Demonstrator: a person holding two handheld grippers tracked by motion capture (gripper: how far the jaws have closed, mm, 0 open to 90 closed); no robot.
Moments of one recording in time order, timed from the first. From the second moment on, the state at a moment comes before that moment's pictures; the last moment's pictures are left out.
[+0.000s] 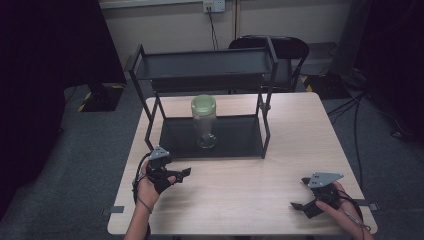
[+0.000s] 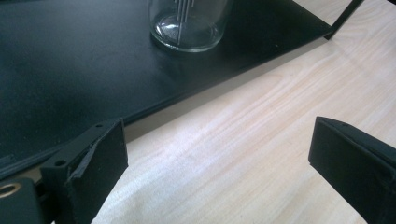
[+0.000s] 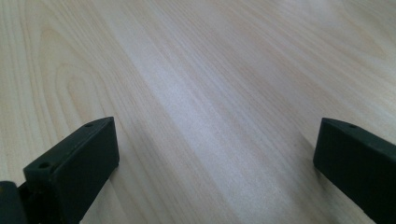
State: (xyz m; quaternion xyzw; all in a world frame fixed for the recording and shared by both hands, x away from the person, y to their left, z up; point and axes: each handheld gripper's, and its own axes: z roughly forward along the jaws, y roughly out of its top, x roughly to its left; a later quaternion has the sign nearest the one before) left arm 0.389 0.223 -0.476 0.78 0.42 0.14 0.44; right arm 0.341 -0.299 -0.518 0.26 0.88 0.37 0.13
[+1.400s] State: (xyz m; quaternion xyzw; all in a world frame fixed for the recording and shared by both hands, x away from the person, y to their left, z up) left arm 0.356 0.256 -0.498 0.79 0.44 0.13 0.41; right arm 0.341 -0.299 -0.518 0.27 0.88 0.37 0.13
